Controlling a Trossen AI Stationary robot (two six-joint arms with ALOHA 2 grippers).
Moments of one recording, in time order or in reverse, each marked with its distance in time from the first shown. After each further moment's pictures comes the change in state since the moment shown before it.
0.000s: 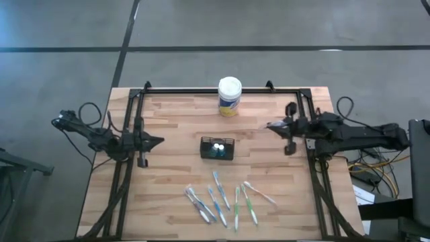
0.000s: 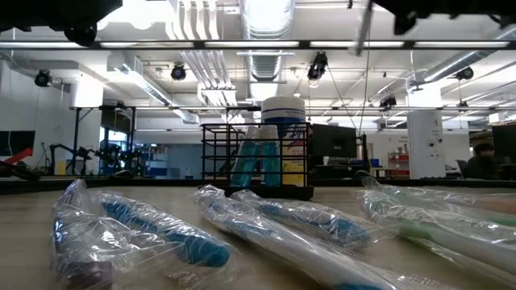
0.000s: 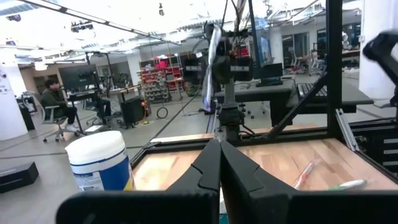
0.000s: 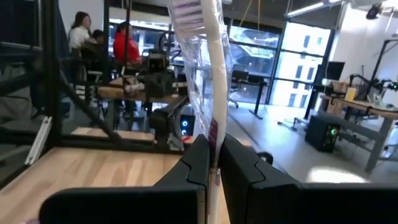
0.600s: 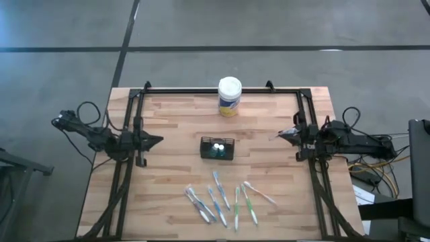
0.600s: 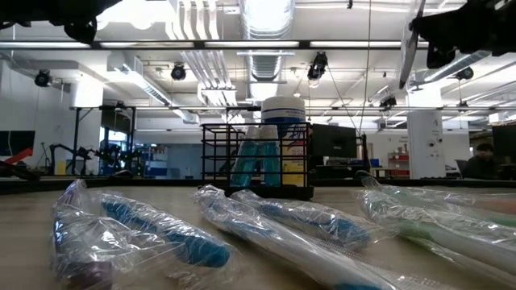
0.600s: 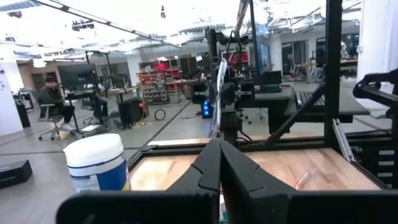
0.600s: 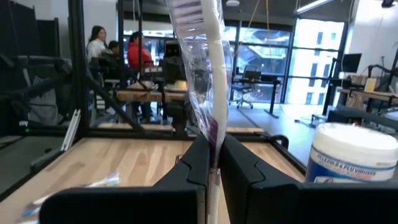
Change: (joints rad) left arm 0.000 0.000 0.024 -0.001 0.001 -0.027; right arm 0.000 -0.539 -0.268 -0.250 -0.053 0.086
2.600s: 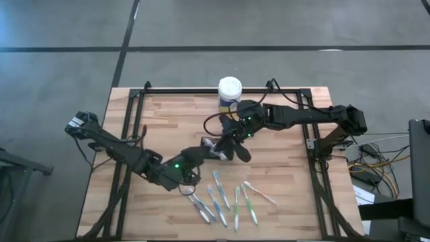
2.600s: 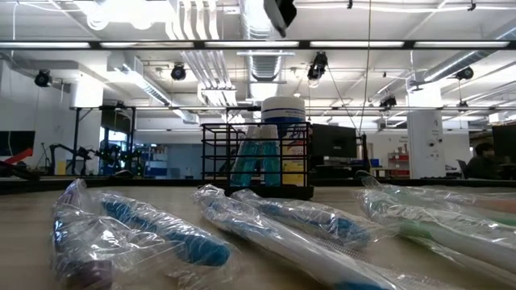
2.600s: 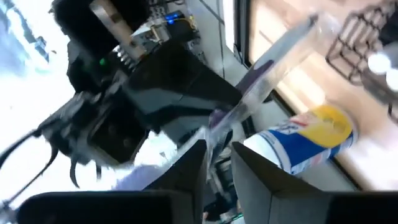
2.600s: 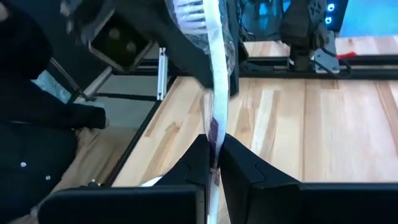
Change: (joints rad) left arm -0.040 1.112 0.973 -0.398 -0.484 1.239; right arm -0.010 1.496 1.191 -0.275 -0.496 0.100
